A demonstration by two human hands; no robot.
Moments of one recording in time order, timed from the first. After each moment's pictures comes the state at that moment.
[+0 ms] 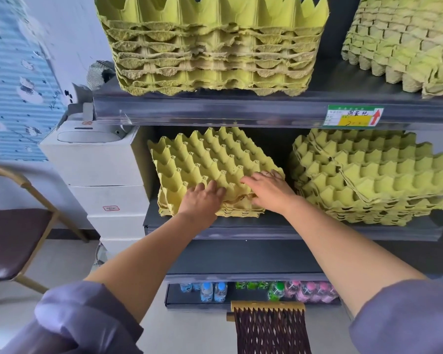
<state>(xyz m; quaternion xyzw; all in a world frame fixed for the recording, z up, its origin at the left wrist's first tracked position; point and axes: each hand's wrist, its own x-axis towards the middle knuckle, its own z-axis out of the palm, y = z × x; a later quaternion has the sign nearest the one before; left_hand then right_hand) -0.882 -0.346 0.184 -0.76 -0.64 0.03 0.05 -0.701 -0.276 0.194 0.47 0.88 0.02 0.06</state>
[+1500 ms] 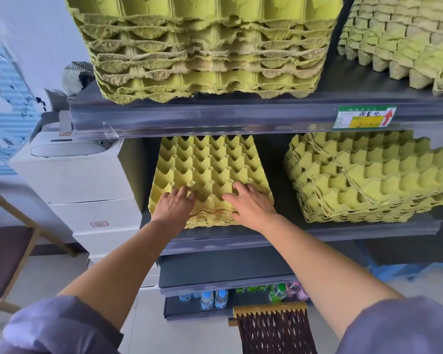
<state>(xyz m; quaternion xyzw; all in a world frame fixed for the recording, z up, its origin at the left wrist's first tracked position) -0.950 -0.304 0.146 -0.76 -0.64 0.05 0.08 -0.746 -0.281 0.165 0.49 0.87 0.03 0.03</state>
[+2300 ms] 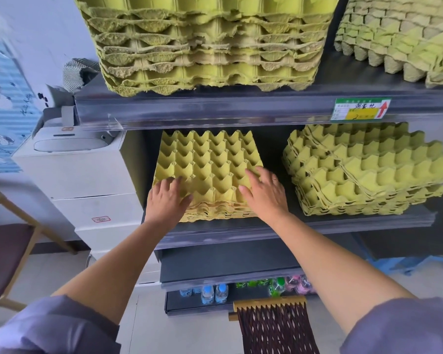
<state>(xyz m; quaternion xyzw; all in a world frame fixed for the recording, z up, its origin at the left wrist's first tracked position) -0.958 -0.325 0.151 -0.66 -0.73 -0.18 -0.03 -0.727 -0.287 0.167 0.63 0.77 -0.02 -0.11</state>
